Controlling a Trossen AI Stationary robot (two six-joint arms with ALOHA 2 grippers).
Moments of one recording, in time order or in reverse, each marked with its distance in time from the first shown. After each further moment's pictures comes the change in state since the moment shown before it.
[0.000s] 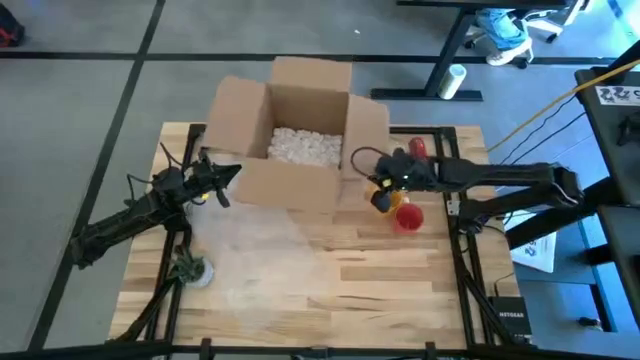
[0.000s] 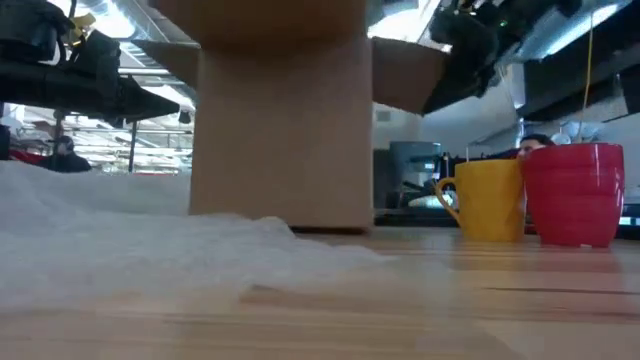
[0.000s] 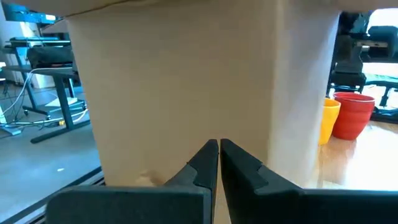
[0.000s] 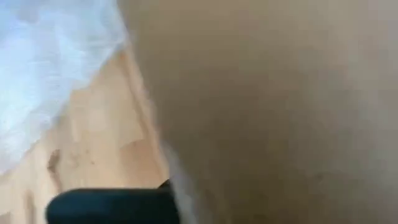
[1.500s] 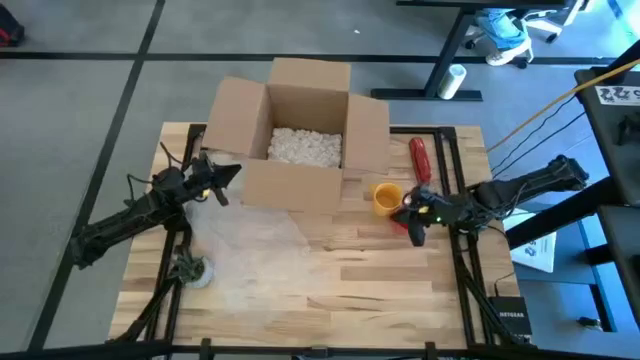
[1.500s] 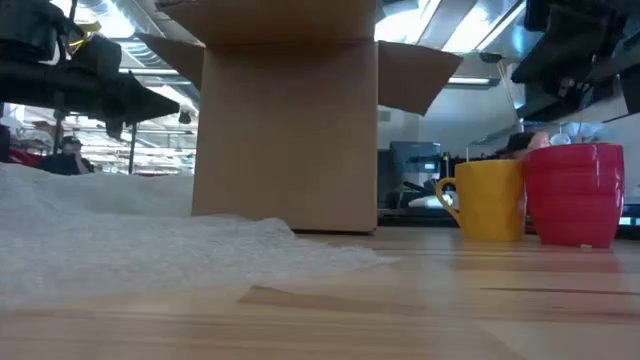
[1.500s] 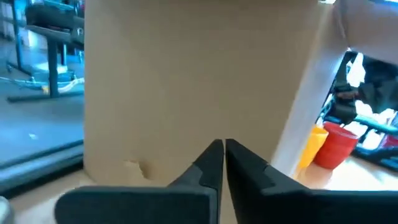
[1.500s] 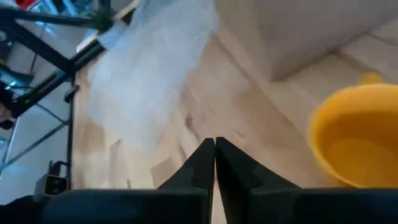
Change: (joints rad) left arm -0.007 0.000 0.000 0.003 0.002 -0.315; right arm 0.506 -0.341 -0.275 0.086 0.071 0.583
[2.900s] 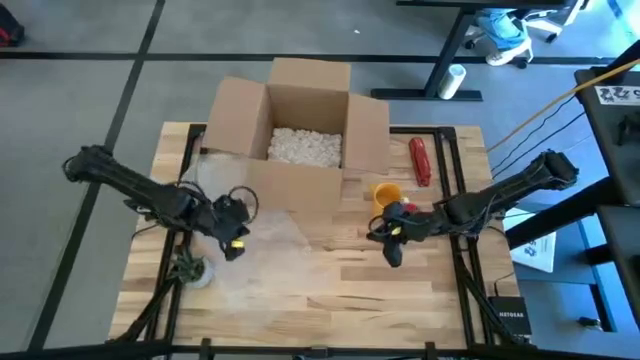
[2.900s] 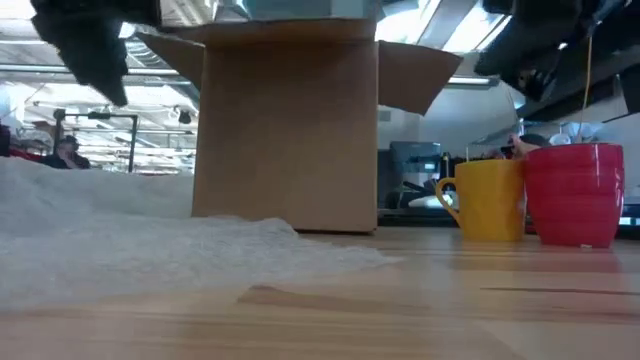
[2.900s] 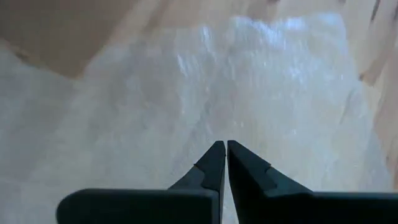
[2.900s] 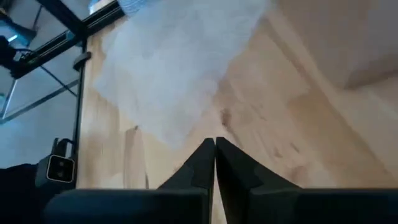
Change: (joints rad) left arm -0.958 1.072 0.811 -0.851 -0.269 -0.546; right arm 0.025 0.400 0.127 0.247 -0.072 -0.086
